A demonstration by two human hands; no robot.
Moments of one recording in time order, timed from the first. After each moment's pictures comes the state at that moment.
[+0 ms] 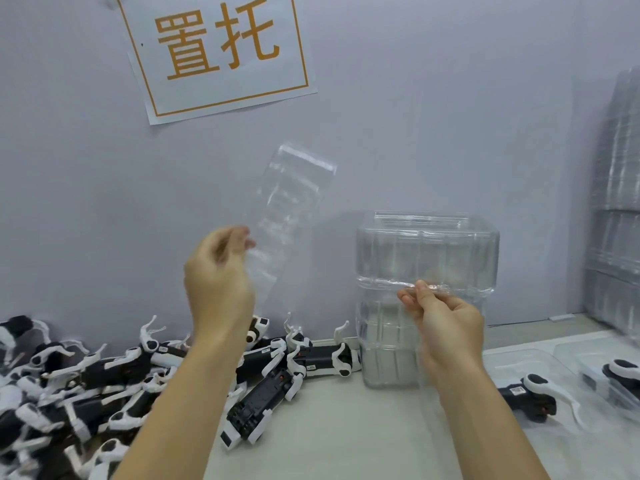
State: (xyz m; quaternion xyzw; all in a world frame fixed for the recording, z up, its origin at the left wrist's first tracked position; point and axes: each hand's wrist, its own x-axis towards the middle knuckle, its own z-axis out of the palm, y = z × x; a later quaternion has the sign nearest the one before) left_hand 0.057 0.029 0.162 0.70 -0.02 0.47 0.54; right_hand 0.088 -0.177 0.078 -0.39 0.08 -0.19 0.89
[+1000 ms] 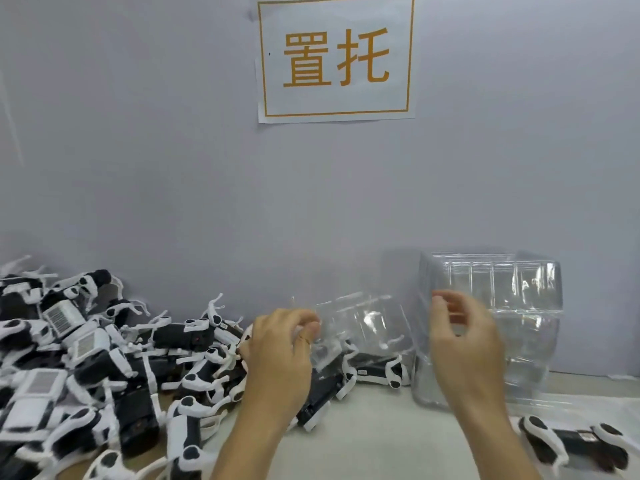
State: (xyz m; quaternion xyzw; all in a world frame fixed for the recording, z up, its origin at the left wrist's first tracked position) left_hand -0.005 0.088 0.090 0.84 0.00 0.36 0.40; right_hand 0.035 -0.104 0.101 -0.73 -0.05 -0.36 0.58
